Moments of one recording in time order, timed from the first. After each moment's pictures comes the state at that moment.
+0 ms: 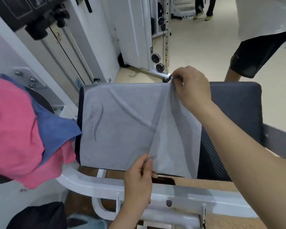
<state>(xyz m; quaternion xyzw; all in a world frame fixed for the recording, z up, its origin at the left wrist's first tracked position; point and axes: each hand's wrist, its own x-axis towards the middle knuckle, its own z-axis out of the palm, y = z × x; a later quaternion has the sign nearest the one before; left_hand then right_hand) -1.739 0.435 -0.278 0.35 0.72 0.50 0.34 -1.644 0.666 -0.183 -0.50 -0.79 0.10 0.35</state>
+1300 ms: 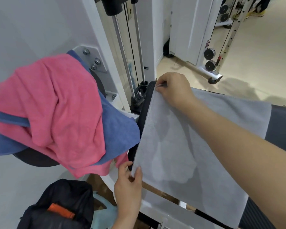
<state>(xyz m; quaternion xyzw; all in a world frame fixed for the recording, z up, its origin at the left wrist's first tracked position) -1.933 0.407 -0.341 0.14 0.86 0.47 0.15 -1.945 0.684 -0.220 -0.34 -0.88 0.22 0.23</state>
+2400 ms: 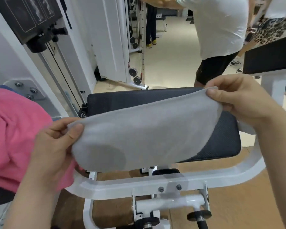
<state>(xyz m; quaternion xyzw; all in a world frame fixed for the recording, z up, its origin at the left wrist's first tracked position) -1.971 0.376 -0.132 0.41 0.52 0.63 0.41 -1.611 0.504 -0.072 -0.40 -0.66 0.49 0.40</state>
